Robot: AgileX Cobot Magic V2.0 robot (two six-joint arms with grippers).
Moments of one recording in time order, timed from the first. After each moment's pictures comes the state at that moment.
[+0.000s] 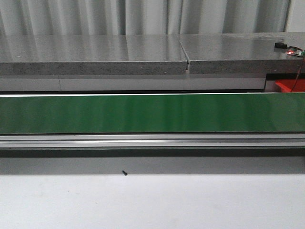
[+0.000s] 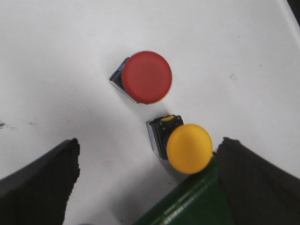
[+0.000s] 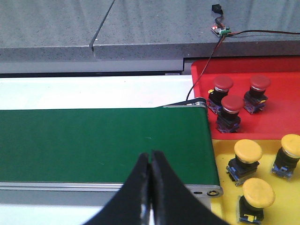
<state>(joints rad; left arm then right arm) 0.47 1.89 -1.55 -0.11 0.89 -0.47 -0.02 0.41 -0.54 0.05 0.53 0.03</state>
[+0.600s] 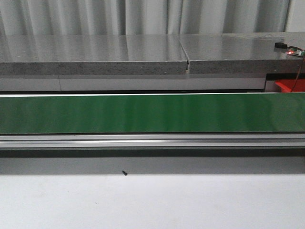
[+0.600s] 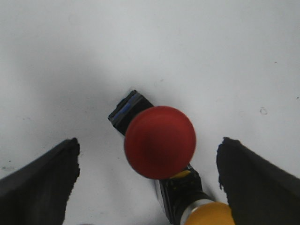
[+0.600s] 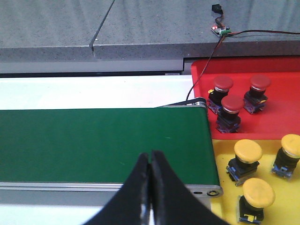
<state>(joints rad) 0.49 2.12 -1.73 -0.14 0.93 -0.49 -0.02 0.41 -0.54 0.05 0.53 0.03</state>
